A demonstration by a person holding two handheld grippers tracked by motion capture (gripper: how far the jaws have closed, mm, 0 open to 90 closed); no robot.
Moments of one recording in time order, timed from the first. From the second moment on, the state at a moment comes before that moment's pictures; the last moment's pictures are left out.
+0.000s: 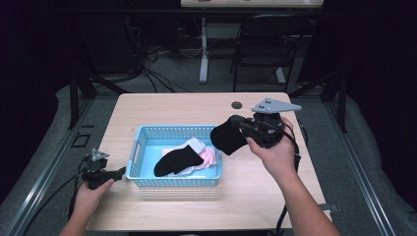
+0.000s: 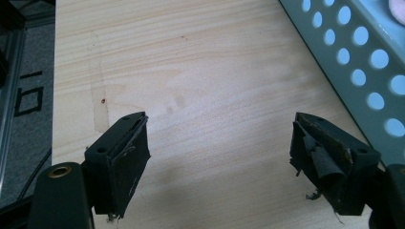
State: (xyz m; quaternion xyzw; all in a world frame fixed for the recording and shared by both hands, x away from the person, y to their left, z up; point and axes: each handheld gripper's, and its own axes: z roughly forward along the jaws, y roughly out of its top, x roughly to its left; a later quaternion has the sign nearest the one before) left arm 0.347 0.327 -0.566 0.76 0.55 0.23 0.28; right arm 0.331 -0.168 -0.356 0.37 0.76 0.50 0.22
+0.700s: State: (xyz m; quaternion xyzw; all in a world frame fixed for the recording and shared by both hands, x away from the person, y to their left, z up) left arm 0.347 0.327 -0.566 0.75 0.55 0.23 0.28; right arm 0.308 -0.203 -0.418 0.41 0.75 0.47 0.20
